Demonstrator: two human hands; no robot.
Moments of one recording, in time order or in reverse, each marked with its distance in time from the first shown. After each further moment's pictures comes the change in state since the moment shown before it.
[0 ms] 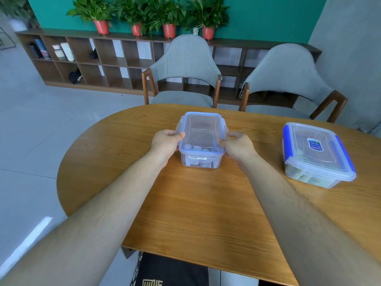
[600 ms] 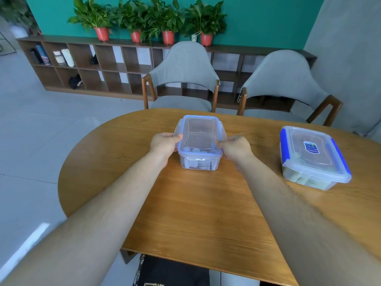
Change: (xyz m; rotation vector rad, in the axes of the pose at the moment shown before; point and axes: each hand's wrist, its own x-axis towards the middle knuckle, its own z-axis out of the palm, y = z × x) left_hand 0.011 0.001 -0.001 -0.112 0.029 -0.063; right_hand 0.002 -0.004 0.002 -0.022 0.024 -0.025
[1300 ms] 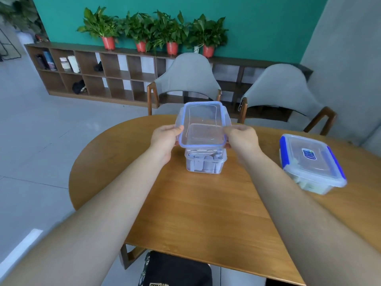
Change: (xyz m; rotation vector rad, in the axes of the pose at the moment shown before) left_hand -0.019 0.031 -0.021 -0.174 -0.024 0.082; right_hand -0.042 -0.053 -0.009 0.221 0.089 -0.102
